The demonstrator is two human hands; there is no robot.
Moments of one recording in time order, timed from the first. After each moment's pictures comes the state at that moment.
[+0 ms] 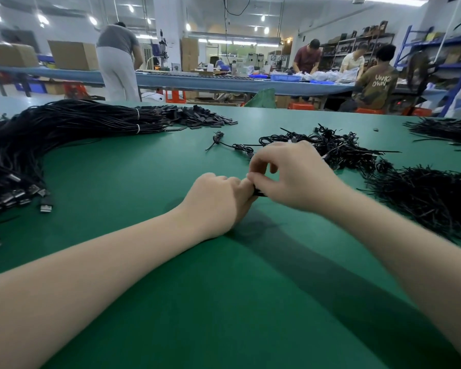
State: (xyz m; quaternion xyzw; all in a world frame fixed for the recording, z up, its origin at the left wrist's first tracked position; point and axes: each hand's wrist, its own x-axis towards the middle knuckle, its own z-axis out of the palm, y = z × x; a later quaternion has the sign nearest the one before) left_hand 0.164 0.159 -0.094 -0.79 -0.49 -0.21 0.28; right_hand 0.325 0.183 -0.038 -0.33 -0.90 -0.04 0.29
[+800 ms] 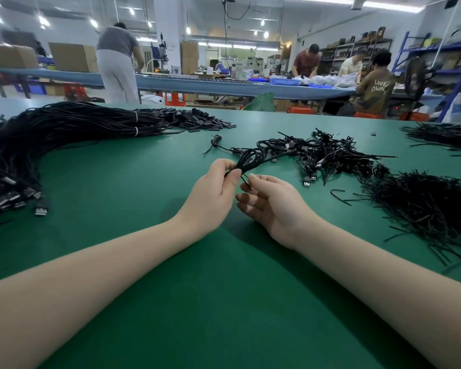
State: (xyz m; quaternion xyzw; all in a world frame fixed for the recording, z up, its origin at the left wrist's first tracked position) left_hand 0.164 0.165 -0.100 -0.69 -0.50 -0.51 -0.10; right_hand 0.299 0.189 -0.089 -0.31 -0.43 0.70 0.47
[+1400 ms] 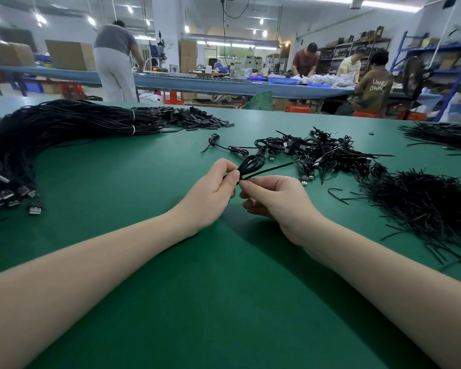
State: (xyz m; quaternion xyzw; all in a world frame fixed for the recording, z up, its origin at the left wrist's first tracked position) left_hand 0.157 0.178 -0.106 -0.68 -0.45 -0.51 -0.27; right_hand 0.312 0.187 -0.088 -0.37 -0.60 0.54 0.45
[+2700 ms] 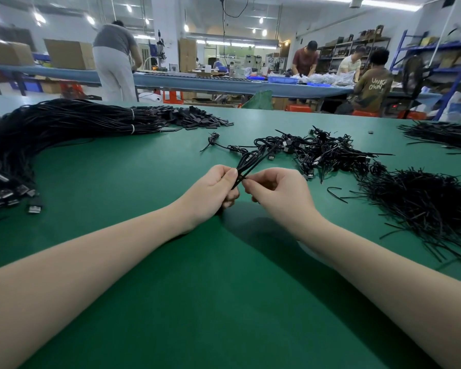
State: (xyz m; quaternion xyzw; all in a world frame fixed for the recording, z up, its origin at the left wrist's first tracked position) left_hand 0.166 0.167 -0.092 -0.62 -0.48 -0.50 -0.38; right_hand 0.313 0.191 -0.086 -0.44 -0.72 0.29 0.46
